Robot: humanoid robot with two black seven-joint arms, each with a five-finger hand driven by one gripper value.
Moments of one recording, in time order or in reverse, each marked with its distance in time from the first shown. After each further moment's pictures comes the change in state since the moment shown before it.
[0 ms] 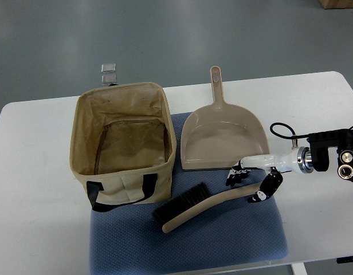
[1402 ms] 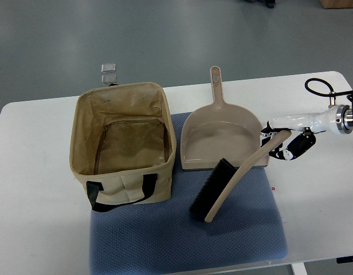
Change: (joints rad) left arm 0.000 0.000 0.002 -0.009 0.000 0.000 0.000; right arm 0.192 -0.228 0.018 0.054 -0.022 0.081 0.057
